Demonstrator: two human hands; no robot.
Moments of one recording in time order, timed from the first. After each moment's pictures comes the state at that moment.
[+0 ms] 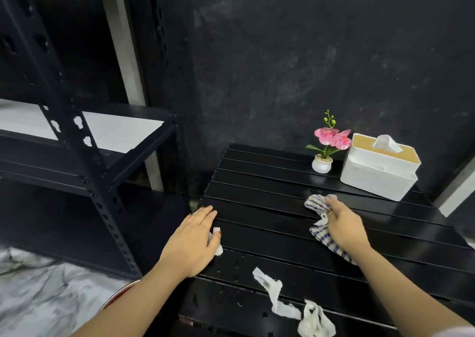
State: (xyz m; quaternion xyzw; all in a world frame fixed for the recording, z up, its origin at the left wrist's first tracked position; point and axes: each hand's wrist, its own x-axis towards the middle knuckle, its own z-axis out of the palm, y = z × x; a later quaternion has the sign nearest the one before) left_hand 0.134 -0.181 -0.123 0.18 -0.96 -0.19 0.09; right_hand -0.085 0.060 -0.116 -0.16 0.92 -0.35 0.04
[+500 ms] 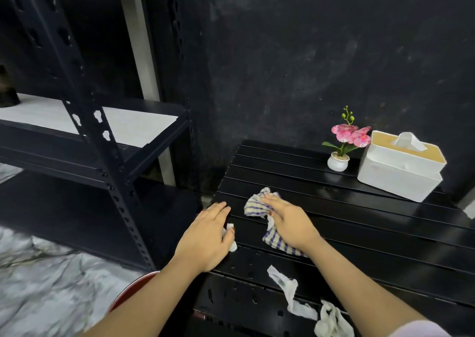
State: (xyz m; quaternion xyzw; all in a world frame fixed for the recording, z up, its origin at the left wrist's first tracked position) left_hand 0.132 -0.182 -0.126 0.18 -0.96 -0.19 0.10; right_hand -0.026 -0.037 -0.116 -0.44 0.84 -0.31 0.10
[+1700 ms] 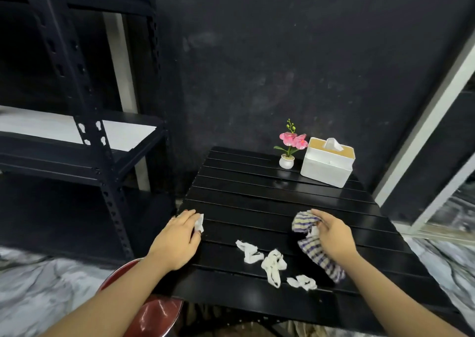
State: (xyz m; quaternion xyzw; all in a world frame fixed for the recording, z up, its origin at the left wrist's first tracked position) left_hand 0.201 -0.140 -0.103 0.17 -0.96 -0.20 0.08; right_hand 0.031 0.152 -0.062 -0.16 0.92 -0.36 0.00
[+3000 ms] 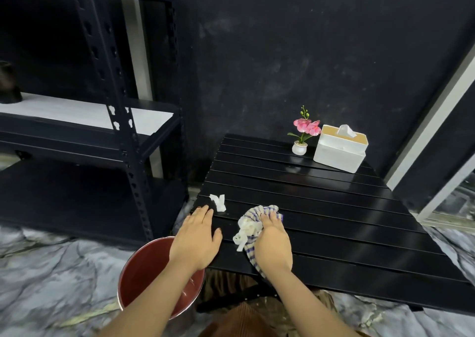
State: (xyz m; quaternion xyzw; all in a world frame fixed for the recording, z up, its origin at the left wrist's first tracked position) left_hand 0.239 -0.124 -0.127 0.21 -0.96 -0.18 0.10; right_hand 0.158 0.027 -0.113 -0.19 0.94 -0.28 0.02
